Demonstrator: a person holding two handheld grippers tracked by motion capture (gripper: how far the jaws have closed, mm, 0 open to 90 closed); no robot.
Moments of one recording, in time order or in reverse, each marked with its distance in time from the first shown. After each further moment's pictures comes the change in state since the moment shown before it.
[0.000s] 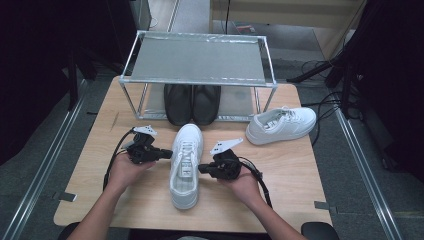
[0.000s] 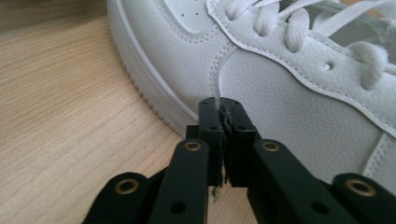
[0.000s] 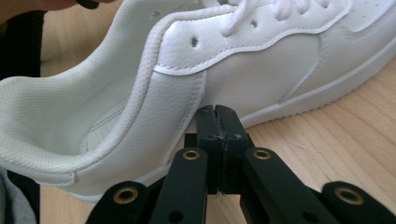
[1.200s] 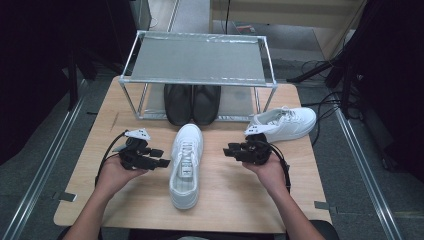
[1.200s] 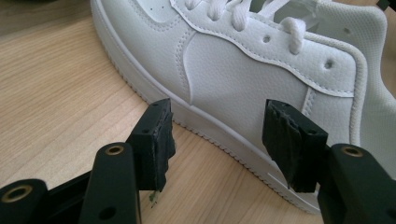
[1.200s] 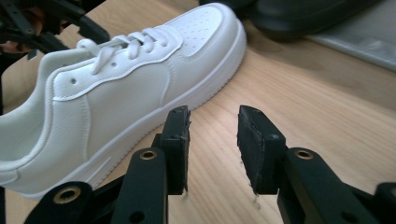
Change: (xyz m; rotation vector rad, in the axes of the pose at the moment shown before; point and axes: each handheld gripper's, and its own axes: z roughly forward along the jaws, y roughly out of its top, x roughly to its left) left arm -0.013 -0.011 -0.025 -0.009 -0.028 0.065; right arm -0.059 -0.007 -0.067 -0.115 -0.121 0.152
